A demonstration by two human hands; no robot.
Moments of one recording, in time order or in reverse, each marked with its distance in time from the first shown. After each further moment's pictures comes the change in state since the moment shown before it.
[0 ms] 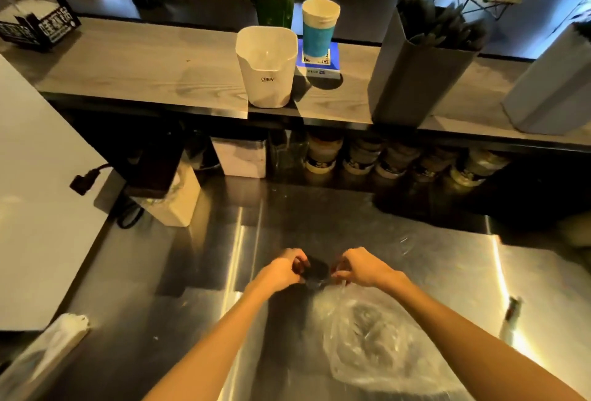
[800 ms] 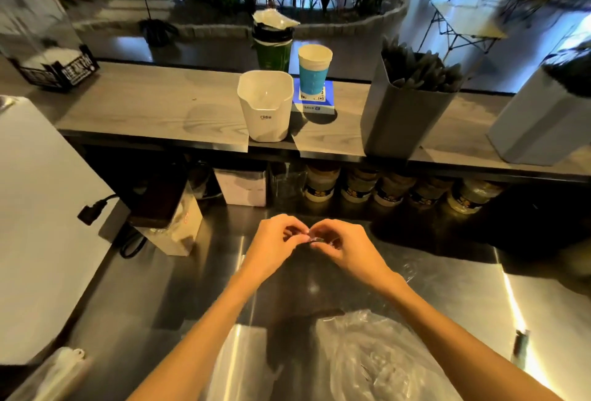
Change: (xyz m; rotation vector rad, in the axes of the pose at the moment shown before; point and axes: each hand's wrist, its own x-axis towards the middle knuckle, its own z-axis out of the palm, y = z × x) left_hand -0.044 0.094 -0.097 -0.101 0.537 0.360; right_hand -0.036 -0.074 -0.089 0.335 0.572 -0.344
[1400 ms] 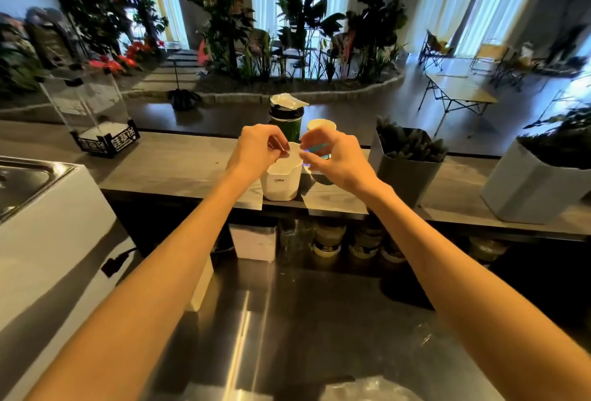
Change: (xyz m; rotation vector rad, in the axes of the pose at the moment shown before) left_hand 0.136 0.126 -0.172 0.295 0.334 0.225; right_hand 0.141 -0.148 -0.133 0.037 0.319 -0.248
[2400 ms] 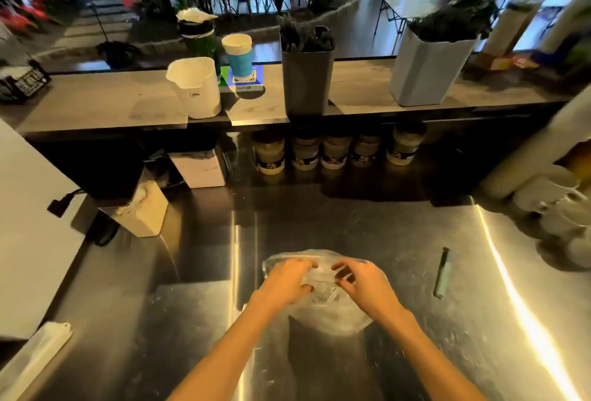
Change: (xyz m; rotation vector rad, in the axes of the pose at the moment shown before) left_hand -0.365 0.059 0.227 0.199 -0.907 0.042; right_hand -0.443 0.137 0.004 -0.256 -0.259 0.554
